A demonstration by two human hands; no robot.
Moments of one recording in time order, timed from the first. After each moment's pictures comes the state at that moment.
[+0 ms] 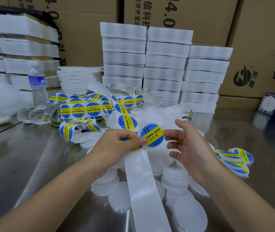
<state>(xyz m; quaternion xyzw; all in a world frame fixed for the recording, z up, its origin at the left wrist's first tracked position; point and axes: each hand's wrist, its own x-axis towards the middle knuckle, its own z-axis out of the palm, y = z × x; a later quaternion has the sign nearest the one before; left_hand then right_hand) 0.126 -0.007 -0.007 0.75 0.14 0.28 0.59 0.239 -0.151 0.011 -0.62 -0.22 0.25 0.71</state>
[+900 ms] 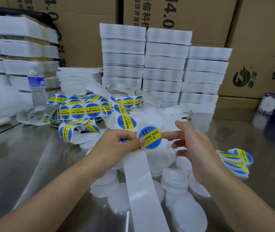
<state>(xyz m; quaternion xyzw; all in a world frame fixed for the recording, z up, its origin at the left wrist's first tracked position) 0.126 -0.007 -0.005 0.76 0.16 0.27 0.57 0.234 -0.154 0.018 -0.72 -0.23 0.15 0.64</state>
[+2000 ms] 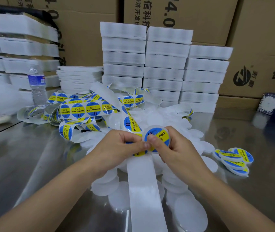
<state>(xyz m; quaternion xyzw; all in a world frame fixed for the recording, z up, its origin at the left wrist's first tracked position) 0.118 -0.014 0.001 0.78 0.09 0.21 0.59 0.222 -0.148 -0.004 -0.71 -0.45 0.02 0.54</state>
